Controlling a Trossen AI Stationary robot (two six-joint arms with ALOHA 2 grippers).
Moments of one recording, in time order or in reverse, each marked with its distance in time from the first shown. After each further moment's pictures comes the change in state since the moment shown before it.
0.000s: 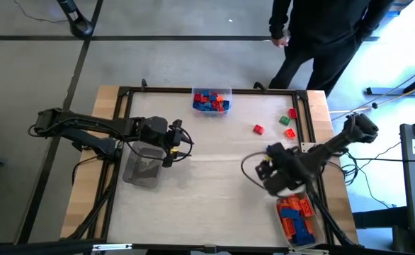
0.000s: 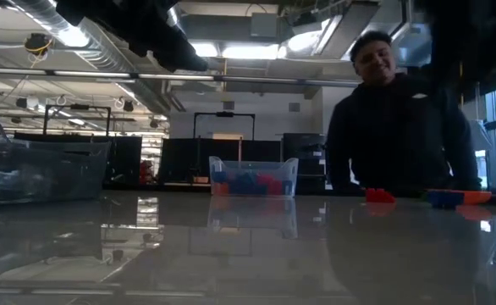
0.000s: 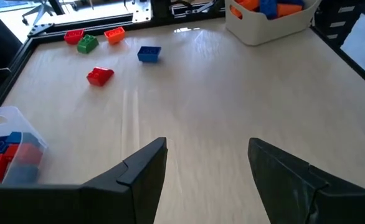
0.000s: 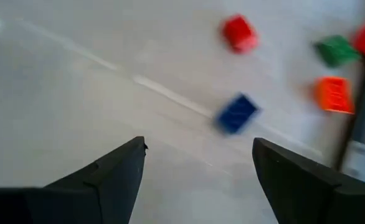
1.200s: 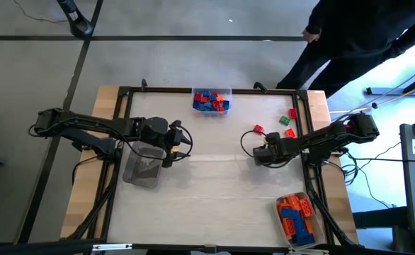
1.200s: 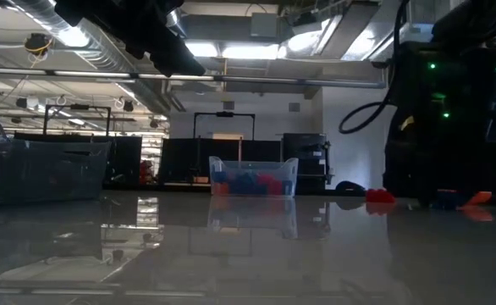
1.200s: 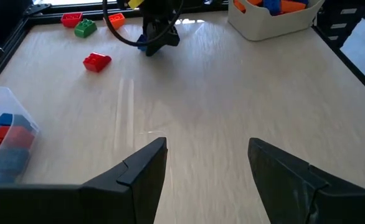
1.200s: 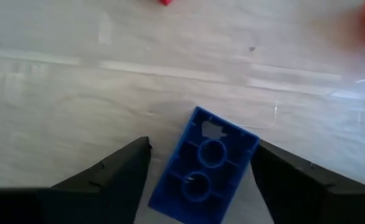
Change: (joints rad) left arm 0.000 0.000 0.000 -0.028 0.000 -0.061; right arm -0.463 -0.024 -0.599 0.647 -0.145 -0.115
